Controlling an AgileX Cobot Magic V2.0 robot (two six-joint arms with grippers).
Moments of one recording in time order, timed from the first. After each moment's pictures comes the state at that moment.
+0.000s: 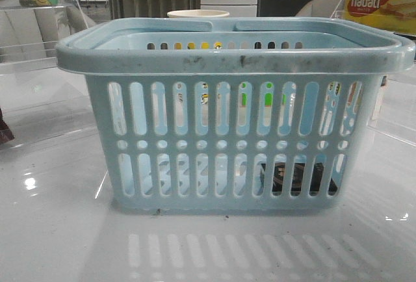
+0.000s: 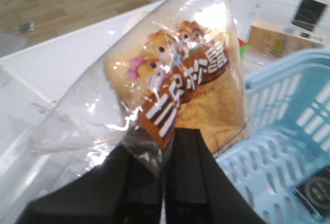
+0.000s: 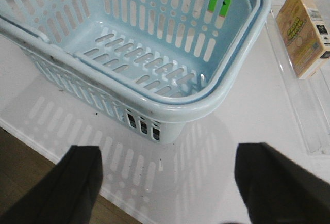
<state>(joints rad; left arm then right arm) -0.48 1.35 -1.49 -0.05 0.76 0.16 0.56 0.68 -0.79 -0.13 0.78 0.12</state>
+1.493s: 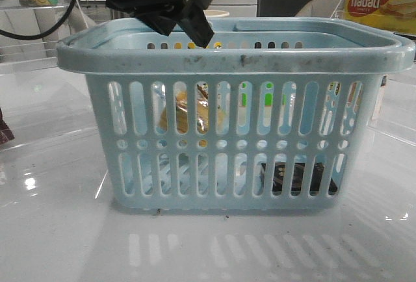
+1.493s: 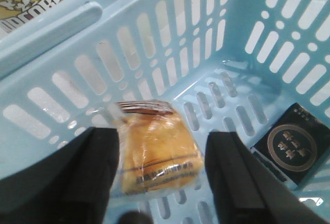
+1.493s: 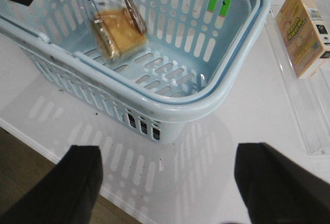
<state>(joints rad) -0.67 1.61 -1.24 -0.05 0.41 0.16 0.56 0.68 -0.79 -0.13 0.78 0.12</state>
